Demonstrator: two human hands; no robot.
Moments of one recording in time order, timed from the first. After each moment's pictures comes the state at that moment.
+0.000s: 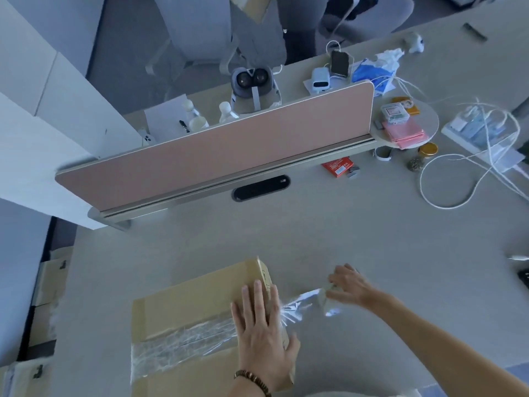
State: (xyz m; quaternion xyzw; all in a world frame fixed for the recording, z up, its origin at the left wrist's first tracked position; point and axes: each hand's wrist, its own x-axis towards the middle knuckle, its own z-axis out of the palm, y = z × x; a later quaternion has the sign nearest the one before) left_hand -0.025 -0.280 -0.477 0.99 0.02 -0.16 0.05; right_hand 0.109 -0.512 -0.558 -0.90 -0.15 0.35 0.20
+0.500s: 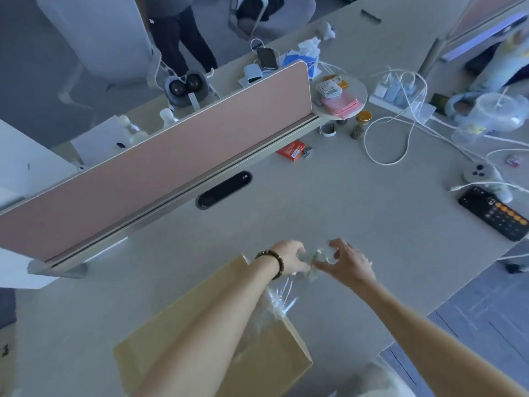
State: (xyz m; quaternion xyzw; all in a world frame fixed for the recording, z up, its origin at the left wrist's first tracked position) left_hand 0.140 -0.315 -0.477 0.86 -0.18 -0.44 0.14; right_hand 0.052 -0.484 -0.540 -0.89 0.24 0.18 0.33
